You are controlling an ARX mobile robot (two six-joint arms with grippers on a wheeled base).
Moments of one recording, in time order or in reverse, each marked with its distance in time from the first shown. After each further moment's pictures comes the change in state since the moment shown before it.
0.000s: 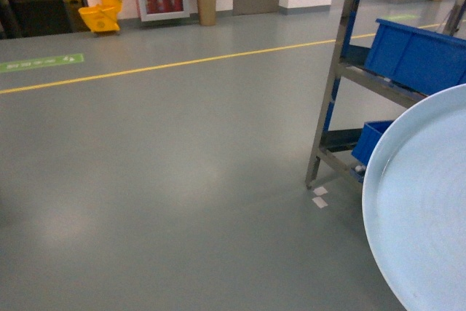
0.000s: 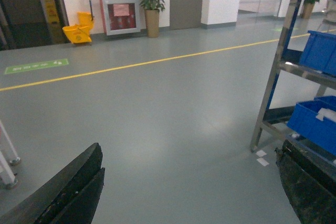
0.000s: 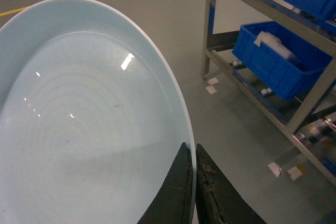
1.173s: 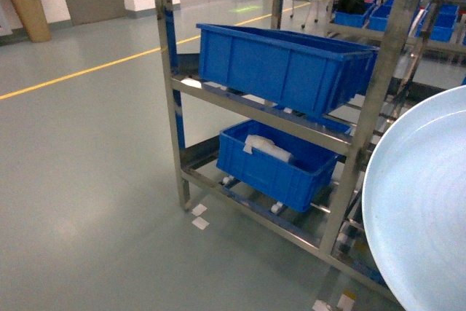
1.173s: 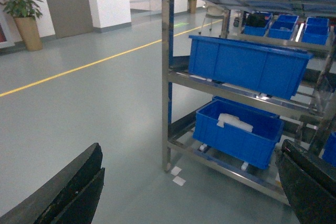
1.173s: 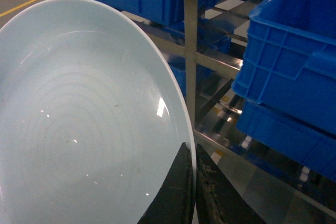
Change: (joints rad) left arm 0.000 0.000 0.000 0.000 0.000 0.000; right arm 0.000 0.000 0.000 0.000 0.000 0.000
